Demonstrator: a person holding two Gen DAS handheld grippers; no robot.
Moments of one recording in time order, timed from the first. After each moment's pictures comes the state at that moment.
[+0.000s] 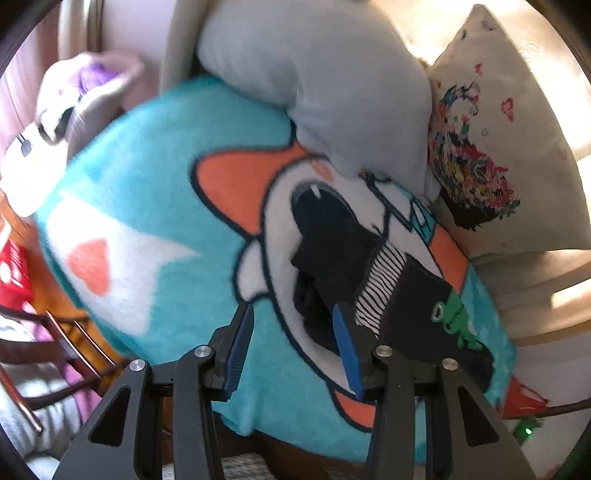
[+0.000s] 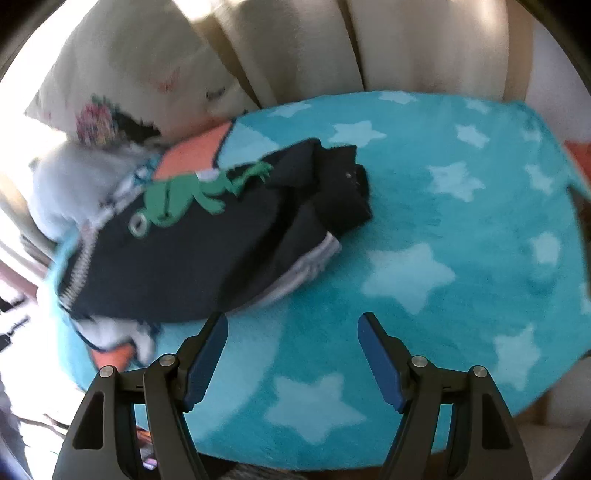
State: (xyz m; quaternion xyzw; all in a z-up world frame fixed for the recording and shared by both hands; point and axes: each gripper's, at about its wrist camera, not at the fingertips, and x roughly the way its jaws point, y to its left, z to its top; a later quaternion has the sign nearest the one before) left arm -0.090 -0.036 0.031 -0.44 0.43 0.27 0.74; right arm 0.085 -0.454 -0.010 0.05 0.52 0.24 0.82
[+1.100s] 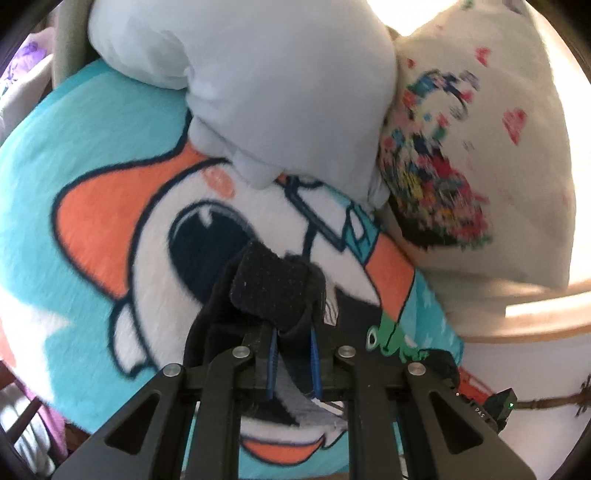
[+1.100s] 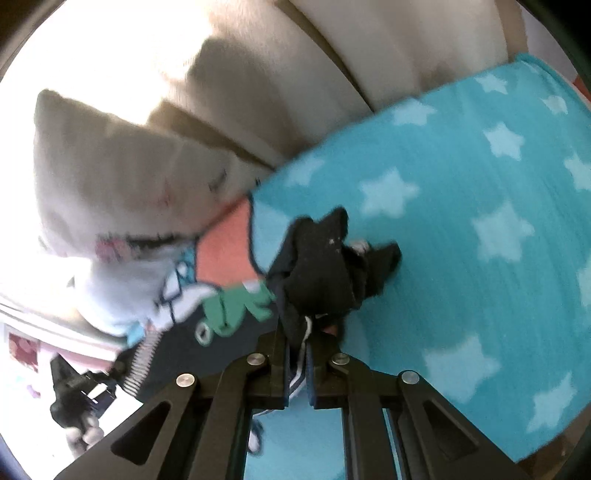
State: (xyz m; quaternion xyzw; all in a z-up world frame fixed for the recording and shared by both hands) left arm 0.015 0.009 0.033 -0.49 0.44 0.16 0.74; right arm 0.190 -0.439 0.040 0.21 0.53 0.25 0.78
